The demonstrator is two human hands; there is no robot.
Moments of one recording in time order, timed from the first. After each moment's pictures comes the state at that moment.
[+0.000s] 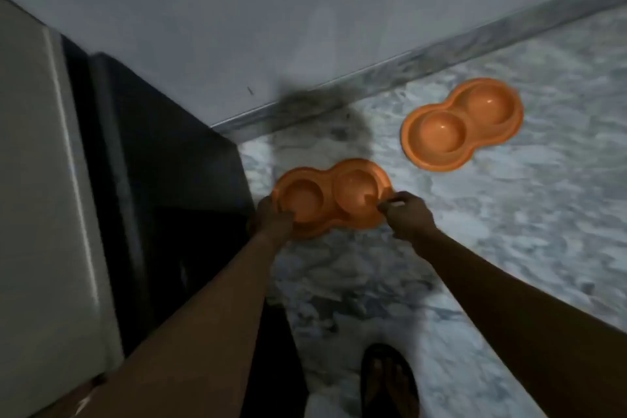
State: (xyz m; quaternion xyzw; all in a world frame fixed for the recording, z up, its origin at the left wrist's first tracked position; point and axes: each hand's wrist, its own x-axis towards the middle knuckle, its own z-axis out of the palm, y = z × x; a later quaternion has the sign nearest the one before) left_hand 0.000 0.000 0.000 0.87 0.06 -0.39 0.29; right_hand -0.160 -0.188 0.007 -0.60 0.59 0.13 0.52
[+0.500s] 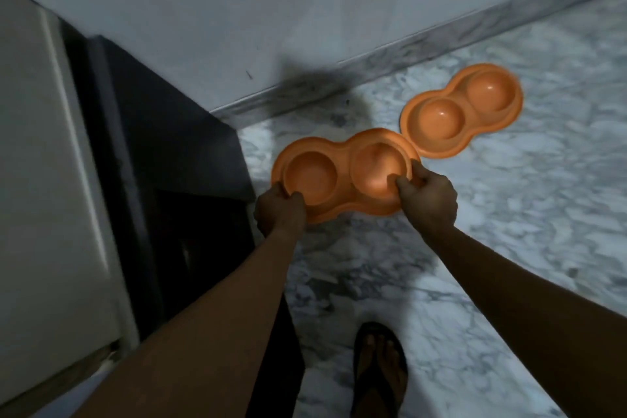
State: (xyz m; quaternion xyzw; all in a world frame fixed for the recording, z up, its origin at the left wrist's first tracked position) left_hand -0.038 -0.026 0.045 0.88 0.15 -0.28 0.34; right_hand -0.171 -0.187 0.043 -0.65 0.61 0.02 0.45
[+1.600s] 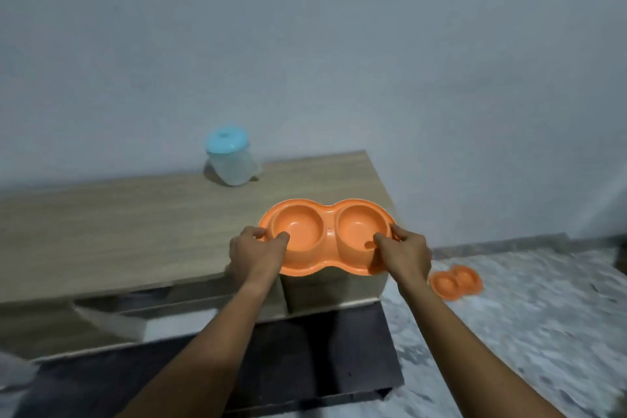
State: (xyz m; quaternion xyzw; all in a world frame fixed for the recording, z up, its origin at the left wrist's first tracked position) left_hand -0.093 0.472 0.839 0.87 0.08 -0.06 0.48; right_hand -0.203 0.288 0.822 -0.69 0.49 -0.18 0.50
